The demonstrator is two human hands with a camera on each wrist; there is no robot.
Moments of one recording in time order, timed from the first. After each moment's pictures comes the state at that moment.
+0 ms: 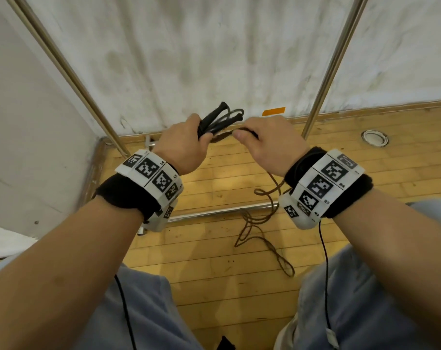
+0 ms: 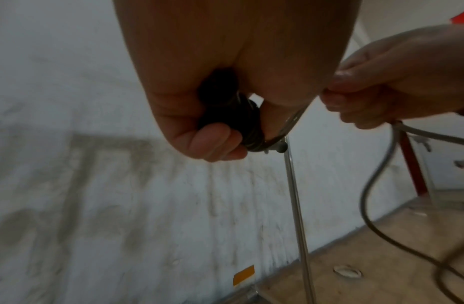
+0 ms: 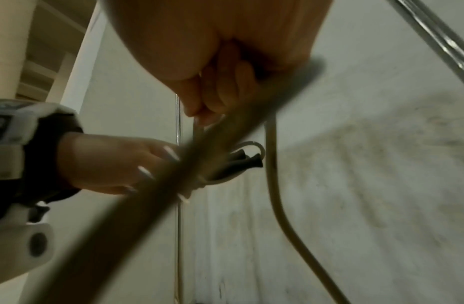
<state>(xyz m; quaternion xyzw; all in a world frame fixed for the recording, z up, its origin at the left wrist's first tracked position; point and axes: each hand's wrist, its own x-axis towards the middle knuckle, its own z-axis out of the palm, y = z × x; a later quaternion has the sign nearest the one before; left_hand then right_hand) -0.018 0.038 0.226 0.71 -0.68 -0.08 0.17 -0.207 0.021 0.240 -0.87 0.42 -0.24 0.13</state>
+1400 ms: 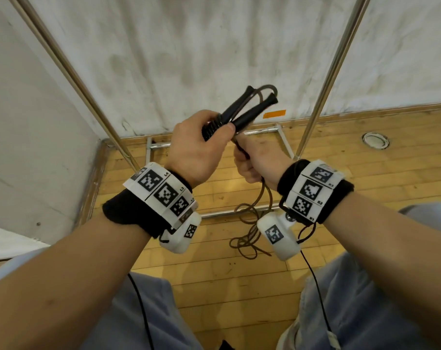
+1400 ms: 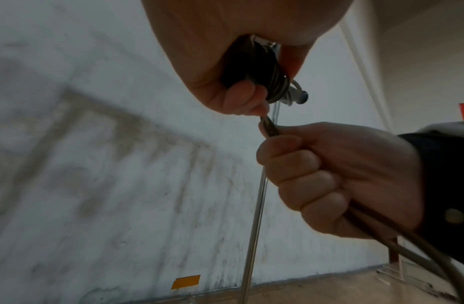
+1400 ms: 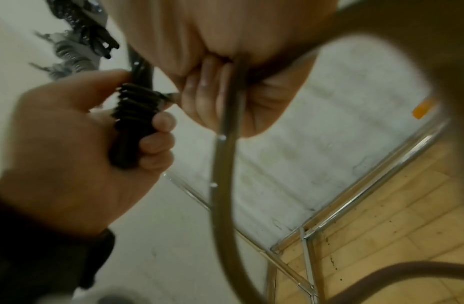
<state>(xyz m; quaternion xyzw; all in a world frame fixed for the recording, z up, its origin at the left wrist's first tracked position) -0.052 0.072 0.249 0.61 -0.60 -0.21 0.48 -0.188 0.030 0.216 -0.56 0.40 -0.28 0.67</state>
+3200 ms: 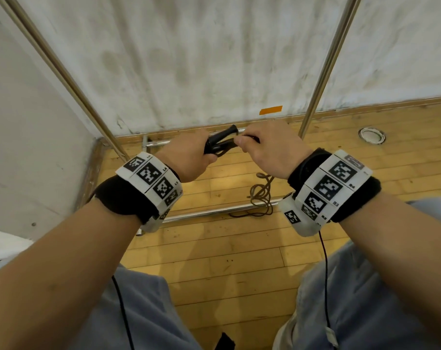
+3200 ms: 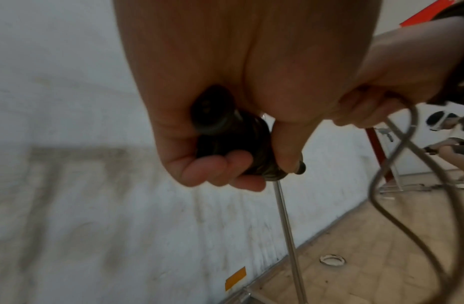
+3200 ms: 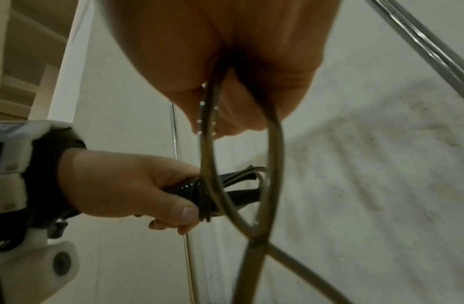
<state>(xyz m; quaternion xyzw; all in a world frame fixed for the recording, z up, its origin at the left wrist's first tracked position) -0.027 0.044 0.228 0.68 -0.72 -0.13 0.05 -0.214 0.032 0.247 -0.85 0.46 -0.18 0.18</state>
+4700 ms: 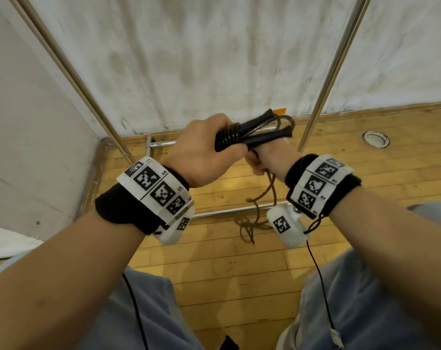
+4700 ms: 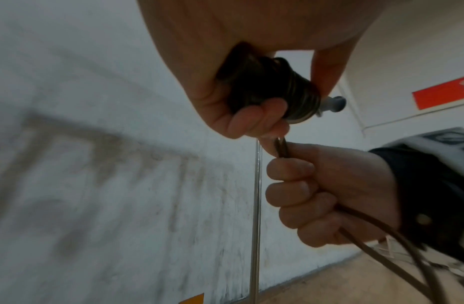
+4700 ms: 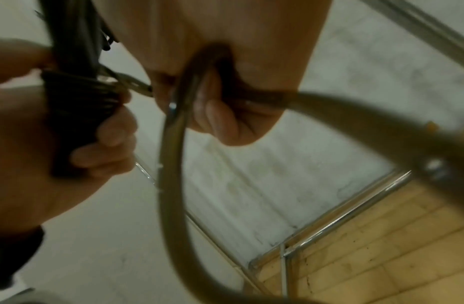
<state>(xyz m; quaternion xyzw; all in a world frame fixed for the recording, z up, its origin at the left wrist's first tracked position) -0.045 0.077 0.258 0.58 -0.72 -0.21 0.31 -0.203 0.021 0.218 -0.65 0.42 -0.27 0.57</state>
